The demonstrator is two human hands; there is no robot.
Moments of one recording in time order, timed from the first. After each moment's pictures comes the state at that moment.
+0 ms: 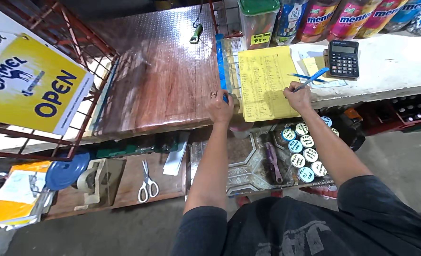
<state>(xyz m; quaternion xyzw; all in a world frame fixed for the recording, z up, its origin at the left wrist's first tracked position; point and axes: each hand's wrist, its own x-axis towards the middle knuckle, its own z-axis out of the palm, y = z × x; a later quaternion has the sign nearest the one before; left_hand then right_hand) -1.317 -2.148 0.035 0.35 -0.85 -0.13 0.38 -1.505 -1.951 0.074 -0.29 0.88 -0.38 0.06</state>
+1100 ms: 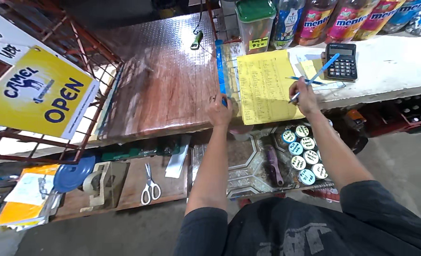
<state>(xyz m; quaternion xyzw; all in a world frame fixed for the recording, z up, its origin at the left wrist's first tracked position) -1.318 -2.149 0.034 0.35 -0.85 -0.11 0.38 -1.506 -1.933 0.084 -0.31 0.71 -0.60 0.18</state>
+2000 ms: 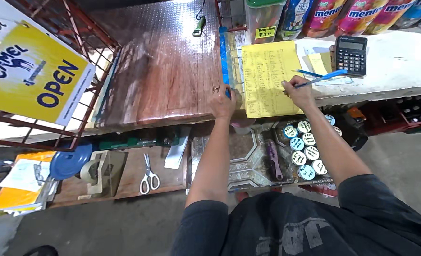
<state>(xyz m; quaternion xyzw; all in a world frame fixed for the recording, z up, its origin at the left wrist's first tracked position) -1.318 -2.149 0.032 0.34 -0.84 -0.11 0.40 -1.496 -1.952 0.080 -0.35 0.79 -0.48 0.11</state>
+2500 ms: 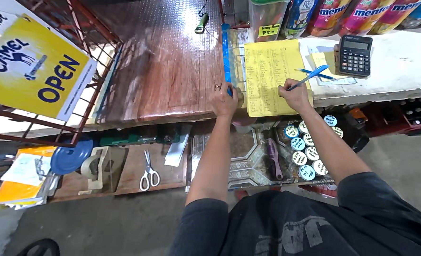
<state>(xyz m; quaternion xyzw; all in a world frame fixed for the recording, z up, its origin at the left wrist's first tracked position) -1.318 -2.149 0.035 0.34 -0.85 -0.12 0.39 -1.491 -1.966 0.068 -0.38 0.82 -0.42 0.09</state>
